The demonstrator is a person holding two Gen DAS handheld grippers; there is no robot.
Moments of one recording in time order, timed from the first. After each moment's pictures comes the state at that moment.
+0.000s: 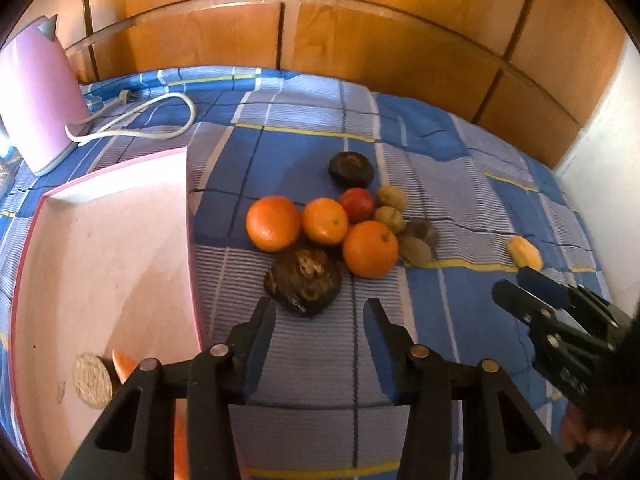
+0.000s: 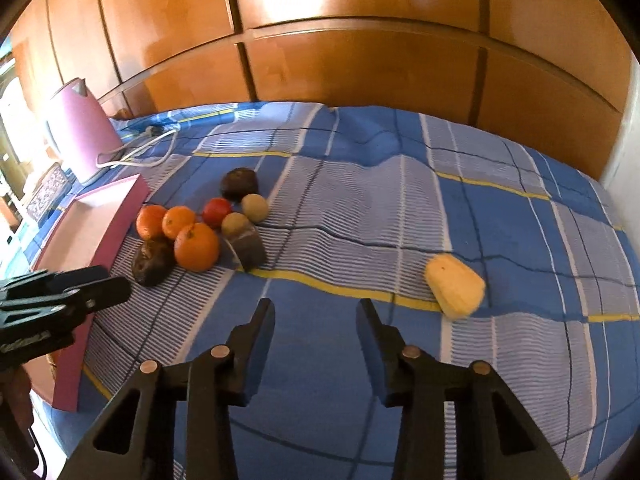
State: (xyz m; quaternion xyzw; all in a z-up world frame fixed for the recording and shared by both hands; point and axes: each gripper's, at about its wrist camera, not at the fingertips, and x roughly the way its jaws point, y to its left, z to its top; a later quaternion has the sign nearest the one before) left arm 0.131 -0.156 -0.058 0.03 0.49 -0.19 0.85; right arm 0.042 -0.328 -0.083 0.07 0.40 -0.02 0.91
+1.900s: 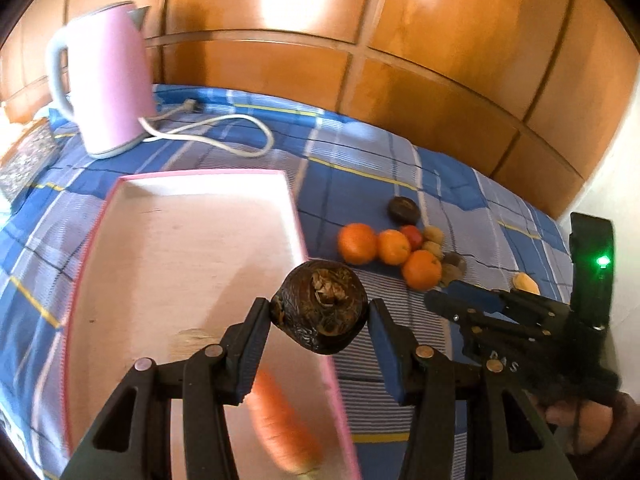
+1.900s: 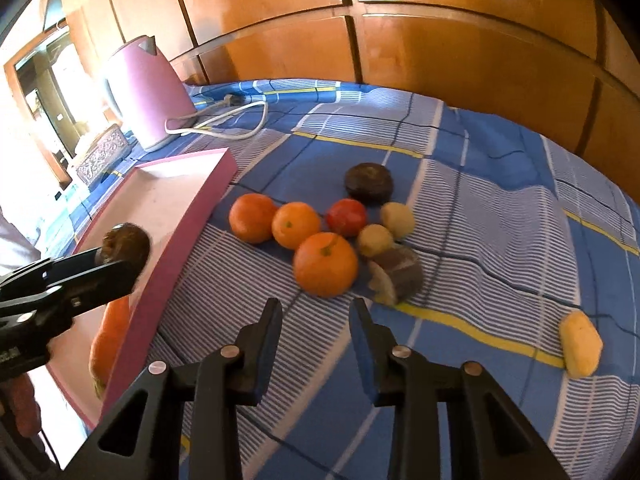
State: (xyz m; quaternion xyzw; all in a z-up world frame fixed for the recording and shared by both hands) left arm 0.108 -0.067 -0.022 -0.03 0.43 -0.15 0.89; right arm 0.097 -0.253 -0.092 0.05 0.43 0.10 0.90
